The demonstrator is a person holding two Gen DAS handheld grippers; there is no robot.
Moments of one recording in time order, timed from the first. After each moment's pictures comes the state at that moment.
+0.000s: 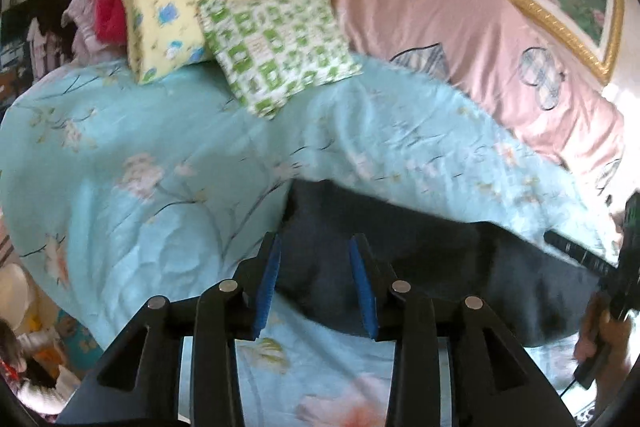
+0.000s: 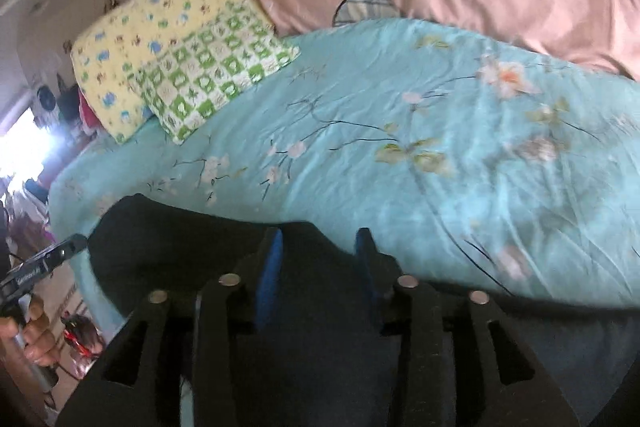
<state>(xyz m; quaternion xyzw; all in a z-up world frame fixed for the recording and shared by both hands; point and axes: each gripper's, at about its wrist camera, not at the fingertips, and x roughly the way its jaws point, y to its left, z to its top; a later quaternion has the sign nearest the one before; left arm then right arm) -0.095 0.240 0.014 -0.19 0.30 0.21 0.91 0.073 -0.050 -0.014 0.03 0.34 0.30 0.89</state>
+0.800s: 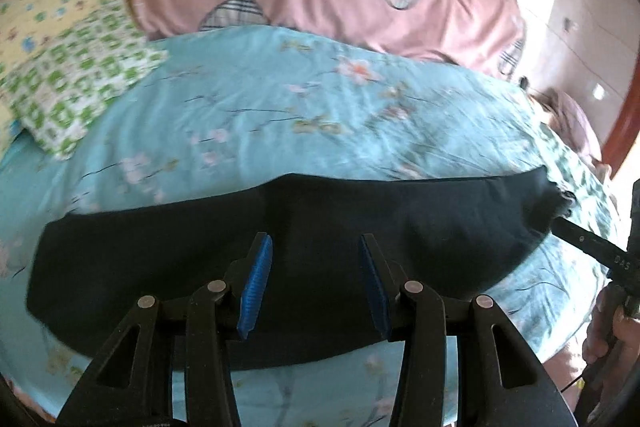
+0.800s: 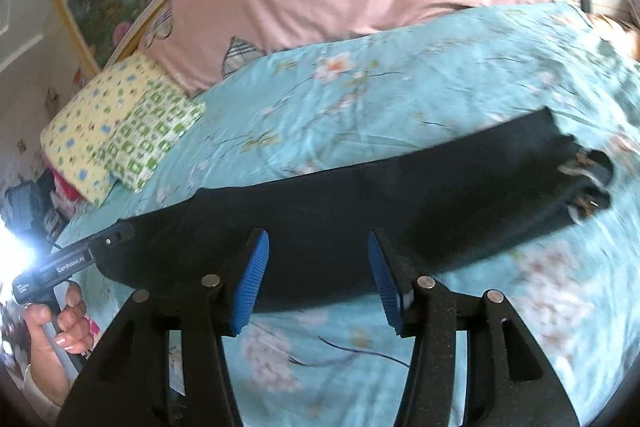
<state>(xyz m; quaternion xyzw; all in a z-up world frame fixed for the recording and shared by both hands) 0.016 0.062 0.012 -0.06 0.37 0.00 0.93 -0.025 -0.237 -0.026 0.17 0.33 0.16 0.91</state>
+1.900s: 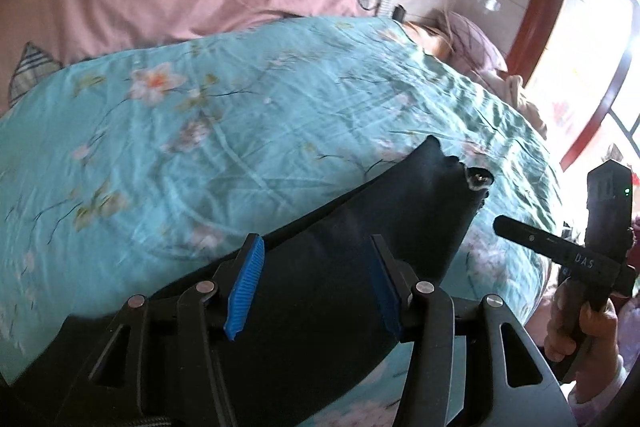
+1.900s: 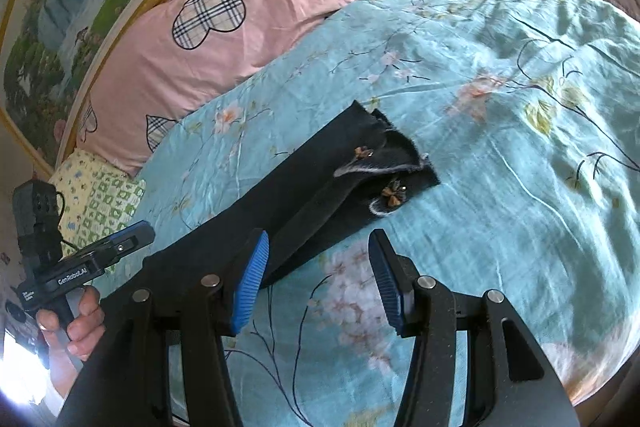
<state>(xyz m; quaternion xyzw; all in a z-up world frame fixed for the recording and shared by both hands) 0.143 -0.103 0.025 0.03 0.43 -0.23 0.88 -0.037 -0.356 -0.045 0.30 0.33 0.05 0.89</state>
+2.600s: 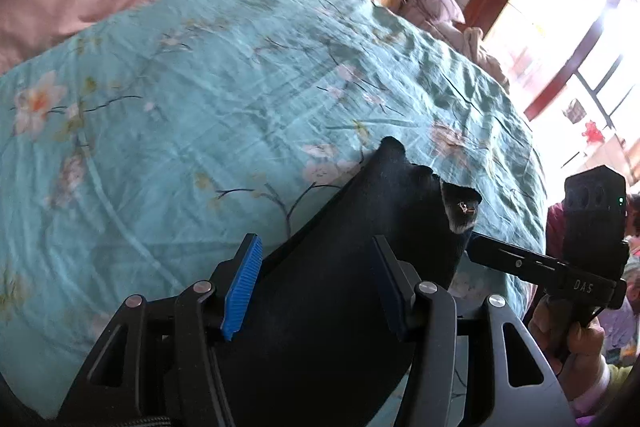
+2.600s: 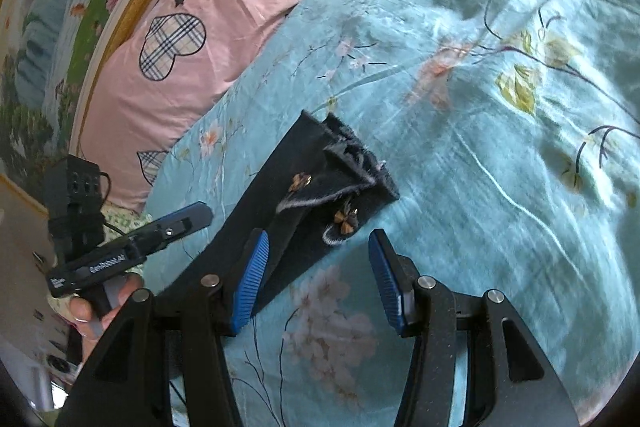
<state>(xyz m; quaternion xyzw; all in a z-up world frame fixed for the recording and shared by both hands) 0.223 -0.197 -0.008 0.06 0.50 -0.32 0.80 -0.017 -0.396 -0.069 0.40 0.34 0.05 0.85</state>
